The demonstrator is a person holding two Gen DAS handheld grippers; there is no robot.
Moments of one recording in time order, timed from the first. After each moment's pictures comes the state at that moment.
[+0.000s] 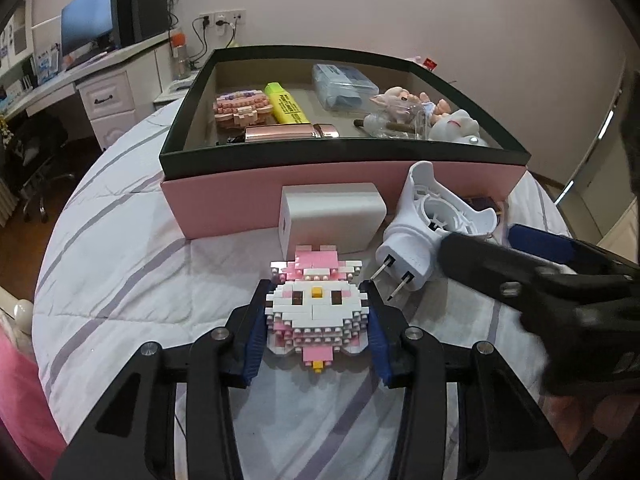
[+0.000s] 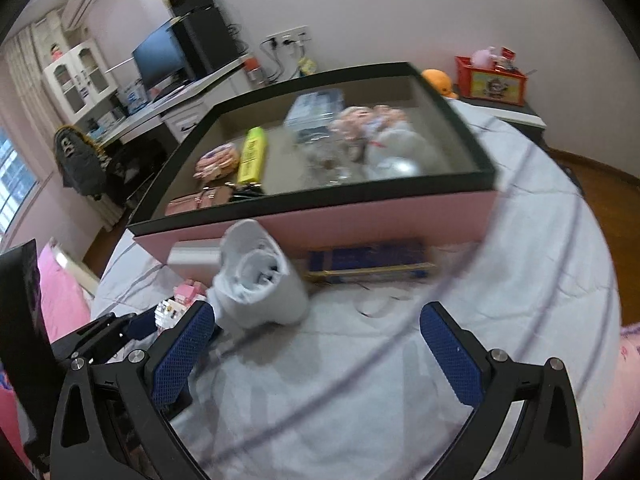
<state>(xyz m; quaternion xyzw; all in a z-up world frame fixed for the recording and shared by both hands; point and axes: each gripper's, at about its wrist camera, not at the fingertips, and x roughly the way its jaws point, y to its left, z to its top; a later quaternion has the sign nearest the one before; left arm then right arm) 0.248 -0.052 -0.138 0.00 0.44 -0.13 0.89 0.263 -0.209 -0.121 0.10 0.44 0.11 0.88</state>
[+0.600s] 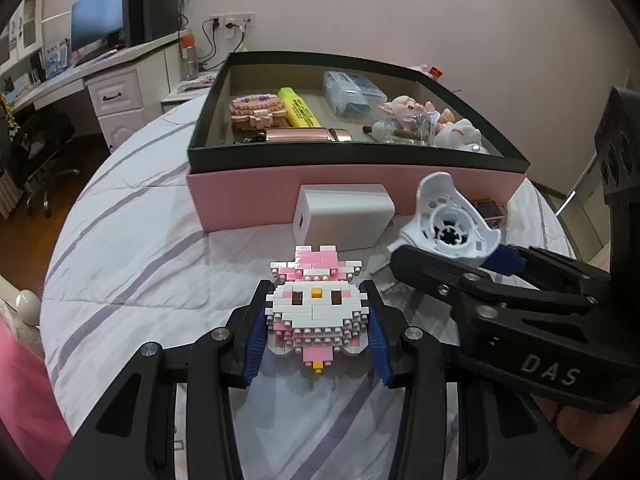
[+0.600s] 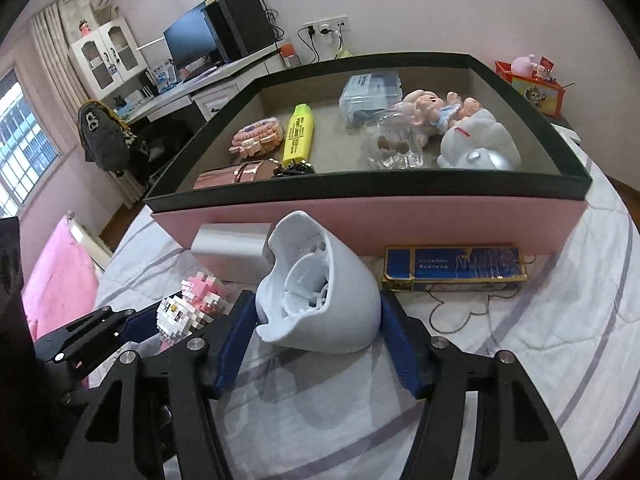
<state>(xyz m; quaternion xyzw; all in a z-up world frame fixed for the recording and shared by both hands) 0.240 -0.043 -0.134 -0.01 0.43 -0.12 0.89 0.265 -0.185 -0.134 0.08 0.44 0.15 0.88</state>
